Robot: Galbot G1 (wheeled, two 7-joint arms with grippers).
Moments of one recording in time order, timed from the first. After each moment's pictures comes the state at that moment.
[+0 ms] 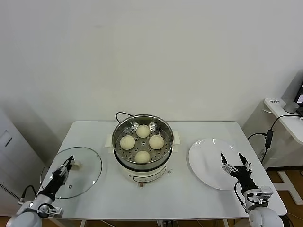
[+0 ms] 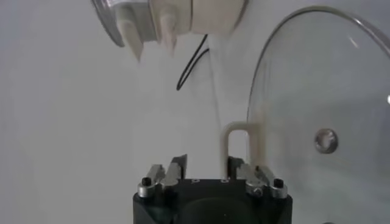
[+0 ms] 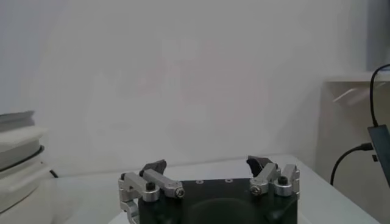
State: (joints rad) left arm 1.35 -1.01 -0.61 -1.52 1.22 -0.23 -0.31; right arm -1.31 1.26 0.80 1.55 0.44 0.13 -0.31
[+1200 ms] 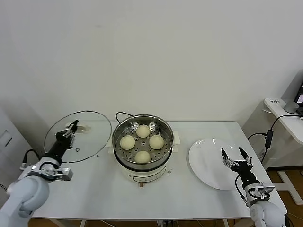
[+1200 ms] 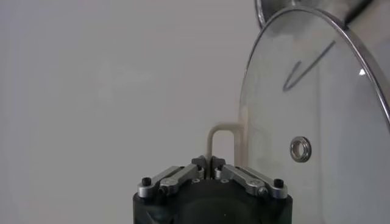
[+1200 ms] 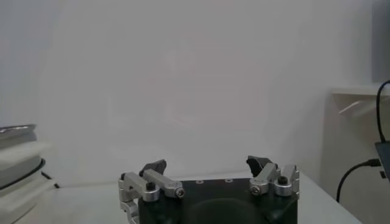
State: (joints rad) left arm 1.23 -0.83 -0.49 -1.97 0.90 0.14 0.05; right arm -1.28 1.23 0.78 1.57 0.47 0.12 -0.30
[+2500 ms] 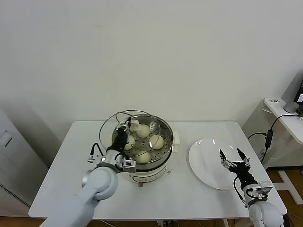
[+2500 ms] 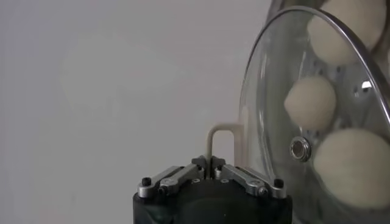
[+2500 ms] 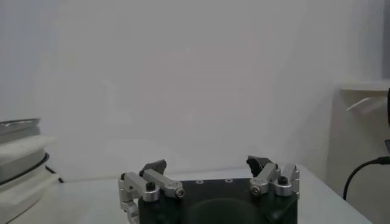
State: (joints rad) left arm 0.84 -1.08 0.10 -1.88 1.12 0.48 0.16; right arm -1.28 1.23 0.77 1.55 0.46 0.12 -0.30
